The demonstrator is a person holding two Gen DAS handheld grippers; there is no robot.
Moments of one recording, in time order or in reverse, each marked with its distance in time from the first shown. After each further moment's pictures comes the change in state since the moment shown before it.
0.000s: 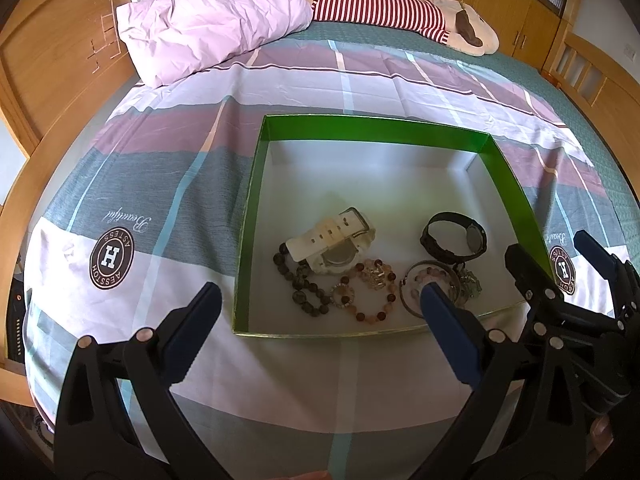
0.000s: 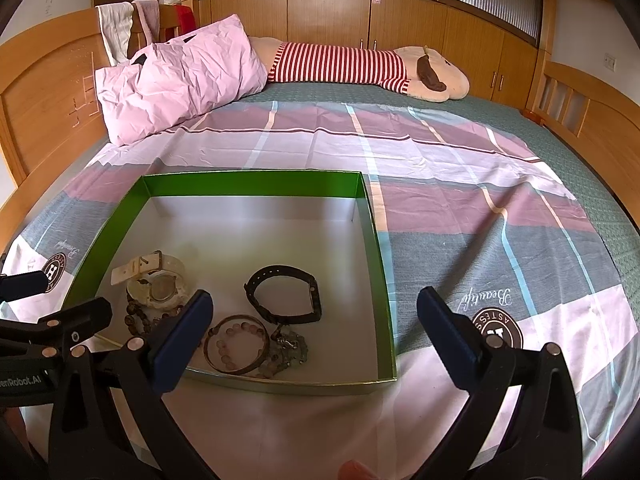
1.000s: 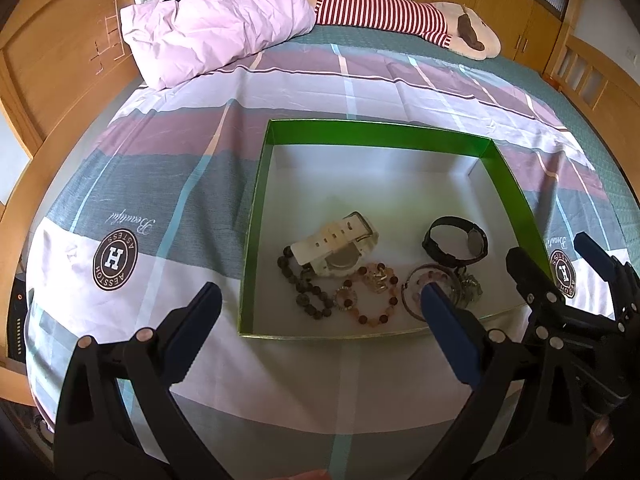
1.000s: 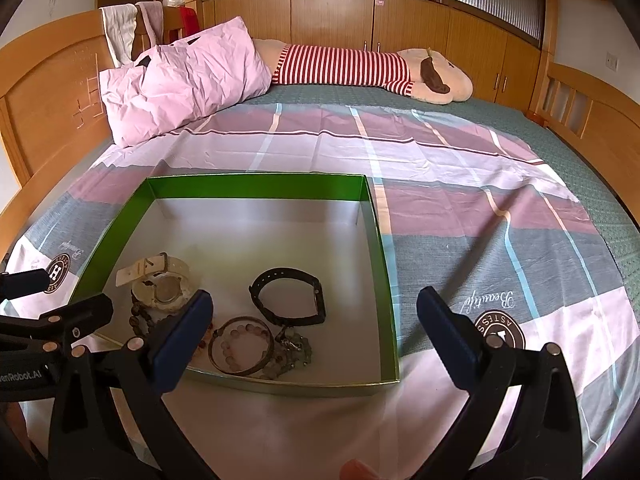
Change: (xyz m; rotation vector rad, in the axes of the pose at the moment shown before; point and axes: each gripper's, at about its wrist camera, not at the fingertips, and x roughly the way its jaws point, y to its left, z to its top) left arm -0.004 0.002 0.002 -0.004 -0.009 0.007; right arm -0.004 0.004 0.001 0.001 -0.007 0.008
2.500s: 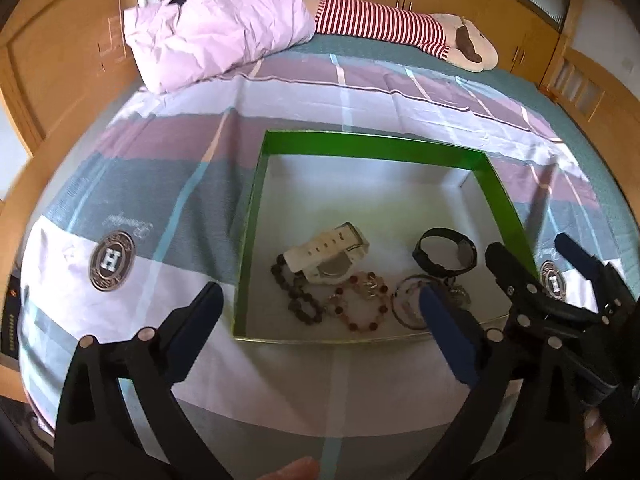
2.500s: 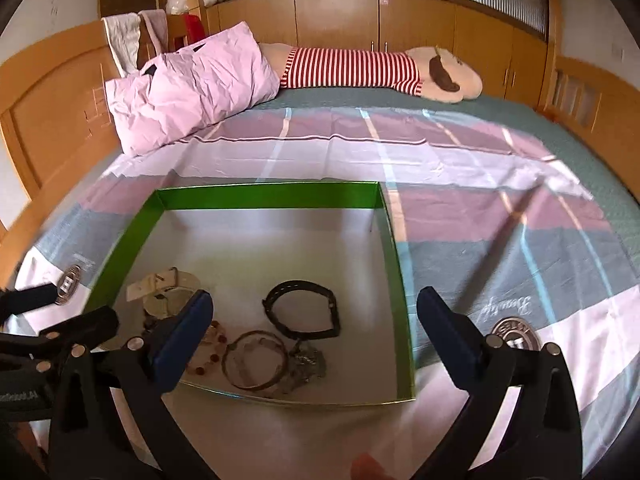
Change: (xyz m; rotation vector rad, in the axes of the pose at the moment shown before) left arm -0.009 -0.004 0.002 -0.015 -0.037 -0.011; right arm 0.006 0.004 0.006 0.013 -0.012 0.040
